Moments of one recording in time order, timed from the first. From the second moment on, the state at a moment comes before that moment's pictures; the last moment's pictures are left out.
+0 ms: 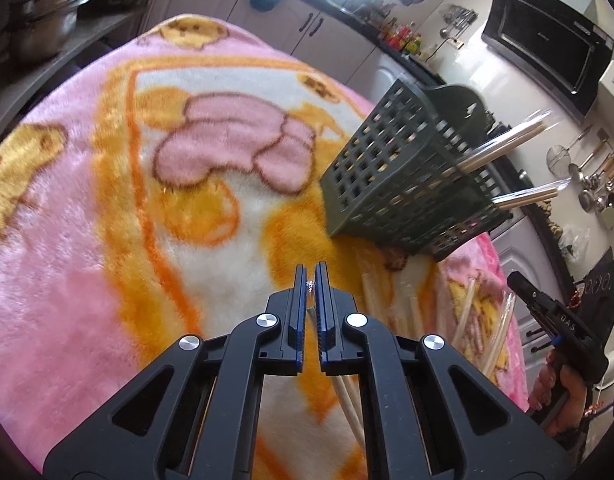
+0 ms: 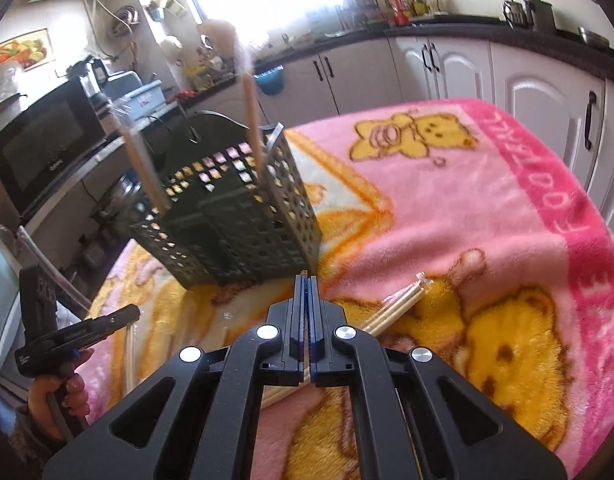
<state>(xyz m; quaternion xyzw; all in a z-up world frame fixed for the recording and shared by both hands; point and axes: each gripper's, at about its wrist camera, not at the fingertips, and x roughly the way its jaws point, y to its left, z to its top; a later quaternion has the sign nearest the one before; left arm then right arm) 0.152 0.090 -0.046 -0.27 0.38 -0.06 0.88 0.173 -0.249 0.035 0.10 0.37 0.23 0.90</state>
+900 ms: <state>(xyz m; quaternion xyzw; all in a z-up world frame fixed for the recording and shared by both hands) 0.137 0.048 0.055 -0.22 0.29 -0.14 0.92 0.114 -0.239 0.133 0.09 0.23 0.31 0.92</state>
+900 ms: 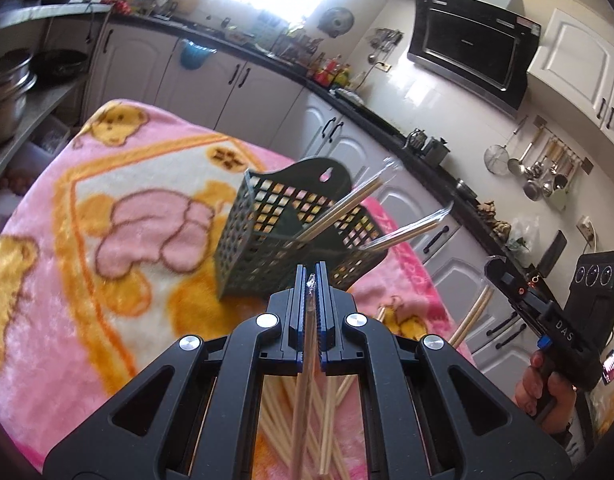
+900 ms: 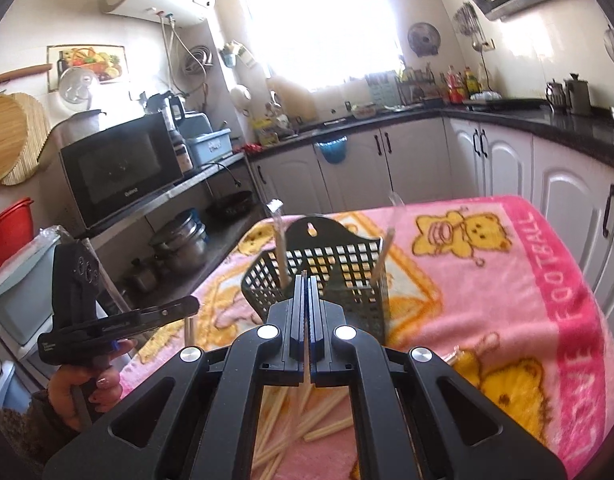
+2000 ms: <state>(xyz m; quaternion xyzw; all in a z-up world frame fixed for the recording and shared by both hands) 0.171 0.027 0.188 -0.16 0.15 -0.19 0.96 0.140 -0.203 0.222 0.07 0.14 0.34 0.93</state>
